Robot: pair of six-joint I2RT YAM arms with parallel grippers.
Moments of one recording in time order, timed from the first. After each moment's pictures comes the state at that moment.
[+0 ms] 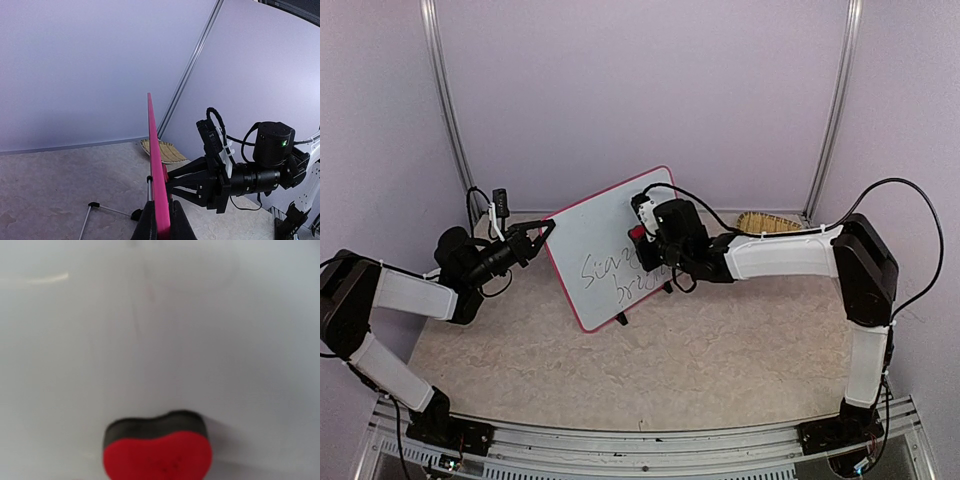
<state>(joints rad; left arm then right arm) -0.32 1.49 0.53 1.18 0.57 -0.52 0.87 1.98 1.41 0.13 0.31 0.04</state>
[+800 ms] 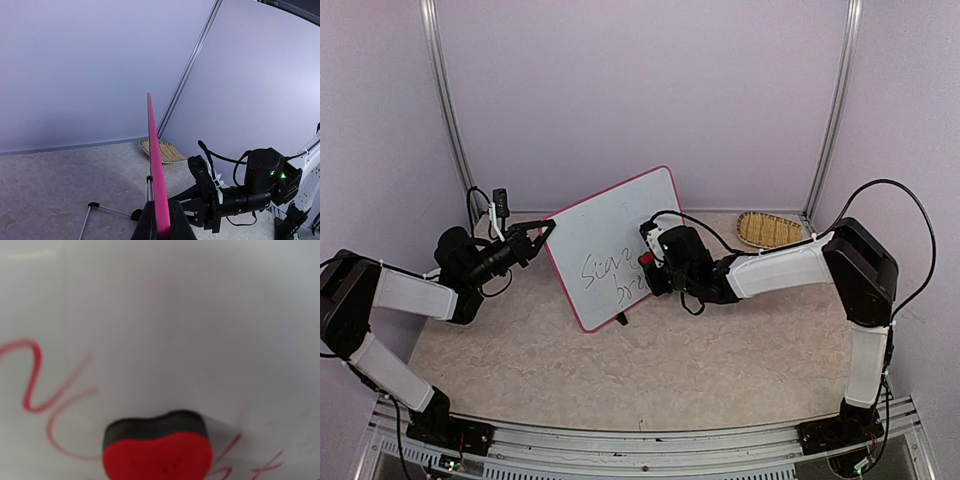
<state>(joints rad) -0.32 1.49 0.53 1.18 0.57 -0.52 0.87 1.98 1.26 0.20 0.32 0.08</state>
